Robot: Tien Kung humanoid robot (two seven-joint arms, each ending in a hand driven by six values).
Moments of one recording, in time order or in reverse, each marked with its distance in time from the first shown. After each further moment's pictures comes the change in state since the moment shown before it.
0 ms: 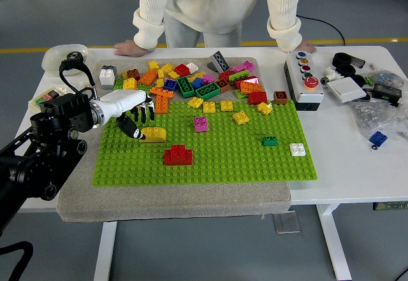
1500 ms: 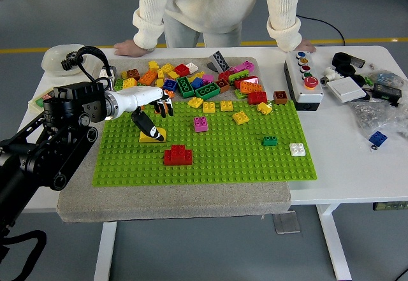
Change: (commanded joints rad) left arm -0.063 -0.063 -0.008 0.009 0.000 -0.128 0.013; right arm 0.002 -0.003 -0.014 0.000 -0.002 0.008 0.005
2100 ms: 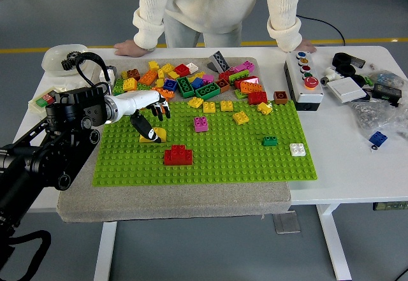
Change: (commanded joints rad) left arm 0.001 -0.014 -0.009 0.070 0.000 0.035 0.005; right arm -0.001 -0.001 0.005 0.000 0.003 -0.001 -0.002
